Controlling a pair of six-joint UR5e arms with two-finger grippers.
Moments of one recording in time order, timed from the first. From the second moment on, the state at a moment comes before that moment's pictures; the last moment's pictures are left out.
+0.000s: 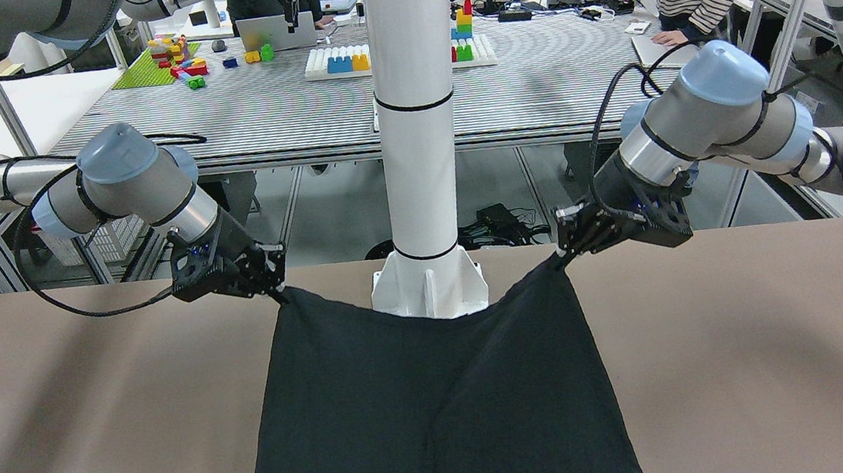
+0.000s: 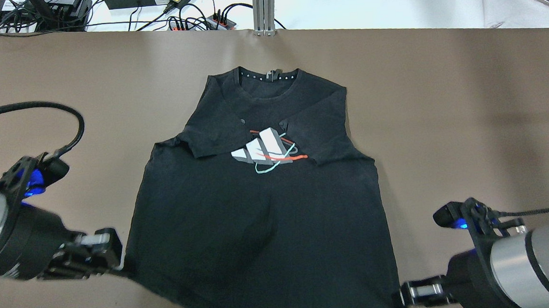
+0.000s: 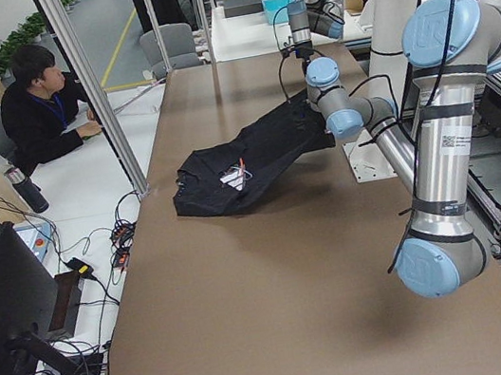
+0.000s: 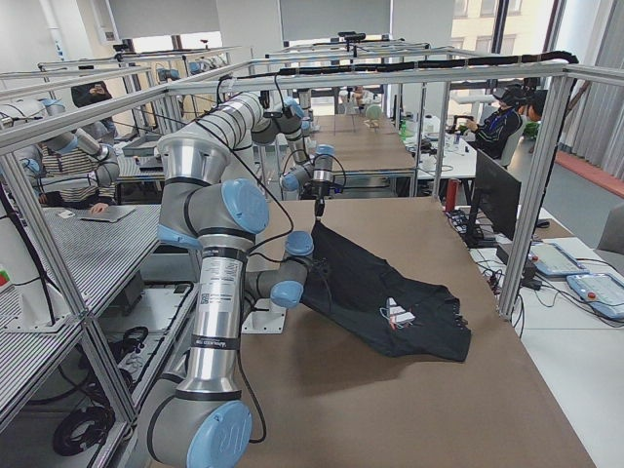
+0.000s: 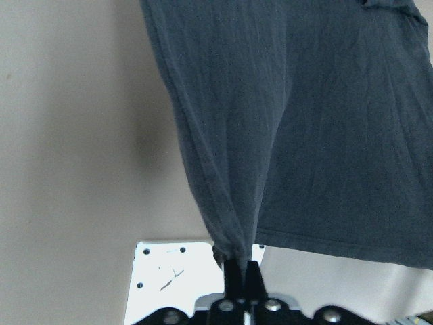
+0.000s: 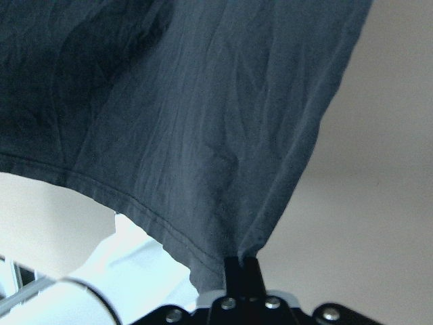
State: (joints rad) left arm -0.67 -1.81 -2.46 -1.65 -2.28 -1.56; right arm 0.49 -1.60 2.48 -1.27 2.12 1.36
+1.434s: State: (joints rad) left arm -0.77 -1.85 -2.25 -1.64 -1.98 -1.50; right arm 0.73 -1.43 2.18 -1.34 2.11 1.35
